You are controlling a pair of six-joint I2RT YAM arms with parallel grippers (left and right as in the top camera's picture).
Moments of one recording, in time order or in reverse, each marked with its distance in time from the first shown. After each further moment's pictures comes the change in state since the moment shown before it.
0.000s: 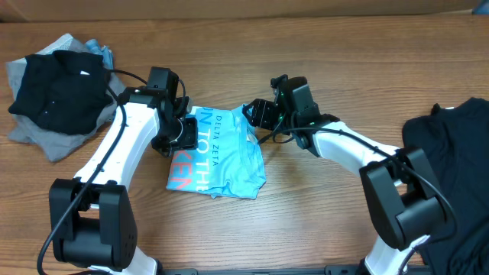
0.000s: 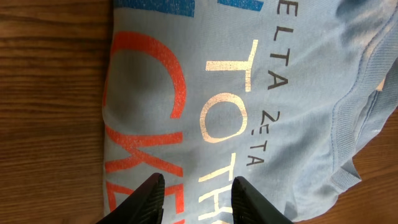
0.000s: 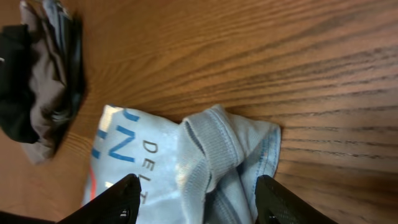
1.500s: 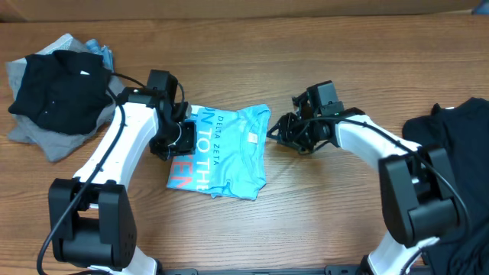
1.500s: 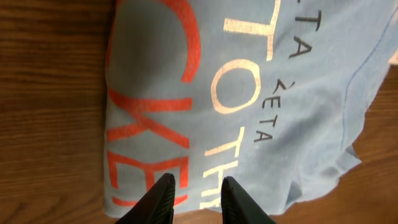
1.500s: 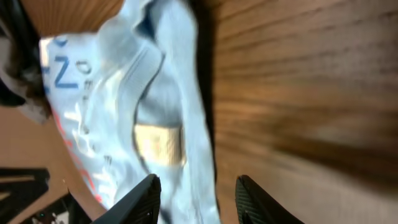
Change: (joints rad) left arm 0.015 0.002 0.000 -0.074 0.022 0.014; right arm -0.164 -0.045 0.000 -0.451 -0.256 -0.085
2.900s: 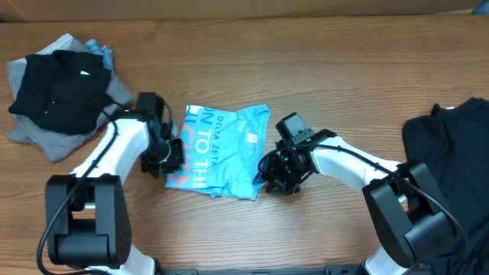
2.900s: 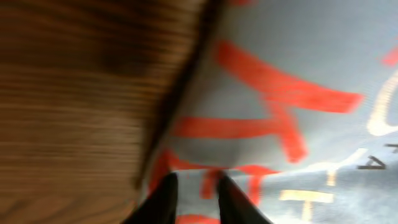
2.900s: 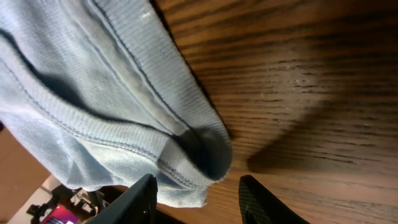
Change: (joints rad) left arm 0.111 0.000 -0.211 0.142 -0.044 -0.047; right arm 0.235 -0.050 -0.119 -0.175 0.001 0.310
